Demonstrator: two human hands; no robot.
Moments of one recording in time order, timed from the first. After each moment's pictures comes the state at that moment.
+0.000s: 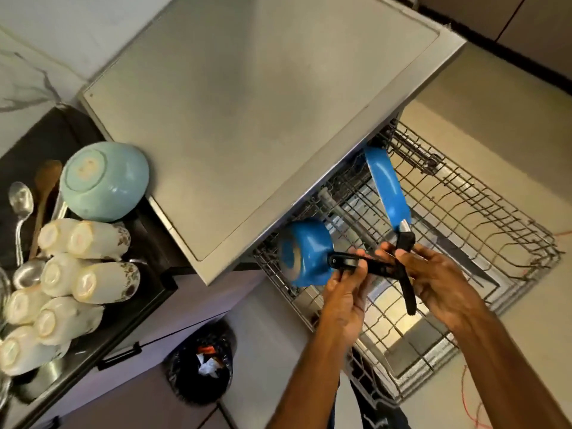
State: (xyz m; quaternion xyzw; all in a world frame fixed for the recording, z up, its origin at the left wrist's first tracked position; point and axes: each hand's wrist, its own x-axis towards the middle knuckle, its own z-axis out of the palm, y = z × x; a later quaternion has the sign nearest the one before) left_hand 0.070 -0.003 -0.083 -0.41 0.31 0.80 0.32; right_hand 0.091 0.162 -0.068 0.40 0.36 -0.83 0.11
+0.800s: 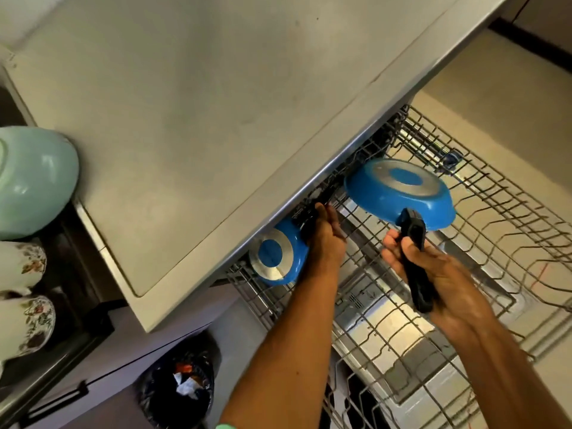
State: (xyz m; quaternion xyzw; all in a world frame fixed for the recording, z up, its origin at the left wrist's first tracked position) left_hand -0.084 0.036 -0.219 -0.39 0.56 0.69 0.25; right_hand 0.042 0.160 -0.124 0.42 0.28 -0.86 0.05
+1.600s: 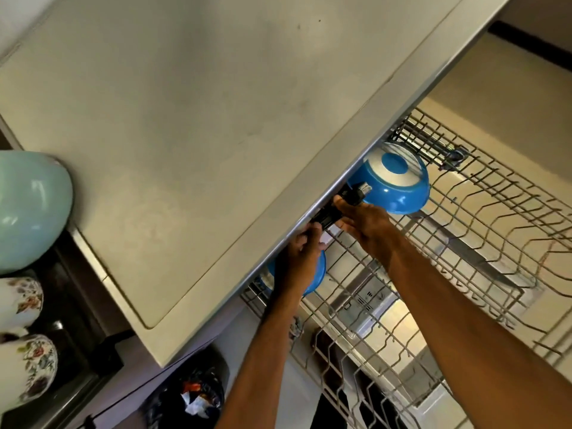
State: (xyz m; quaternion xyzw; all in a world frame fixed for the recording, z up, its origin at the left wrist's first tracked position) left_hand -0.074 -0.045 -0.153 -0.14 0.77 0.54 0.30; right_hand -0.088 0.108 -0.207 0.43 0.42 -0.80 0.10
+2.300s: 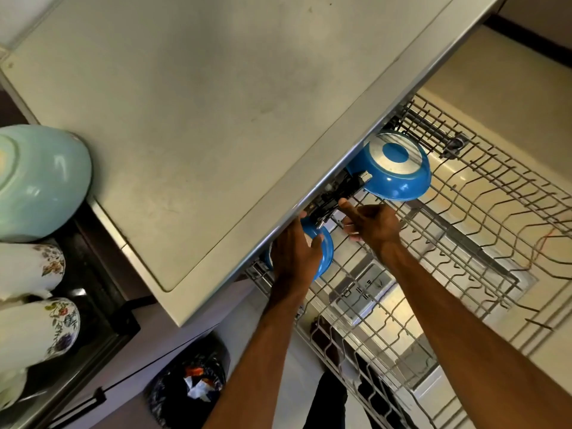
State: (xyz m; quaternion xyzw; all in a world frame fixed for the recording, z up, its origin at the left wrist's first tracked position) left_hand -0.054 -0.067 -0.175 0.00 0.95 0.27 0.16; right_hand -0.043 0.091 -0.183 0.44 0.47 -0.76 0.08
